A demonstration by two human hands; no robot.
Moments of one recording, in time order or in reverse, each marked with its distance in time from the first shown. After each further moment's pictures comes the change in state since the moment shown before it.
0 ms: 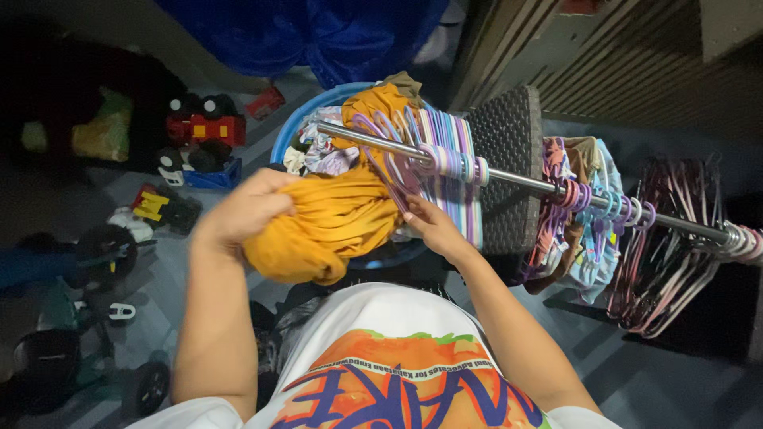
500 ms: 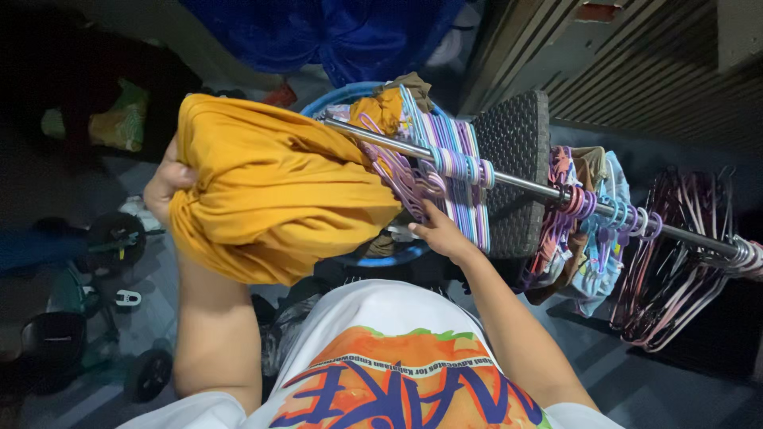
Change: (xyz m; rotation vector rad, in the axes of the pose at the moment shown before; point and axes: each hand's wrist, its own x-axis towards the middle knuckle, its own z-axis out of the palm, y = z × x) left_hand -0.033 0.036 0.005 -0.913 0.243 0.719; right_hand -0.003 0.003 -0.009 -0.156 -0.046 0.146
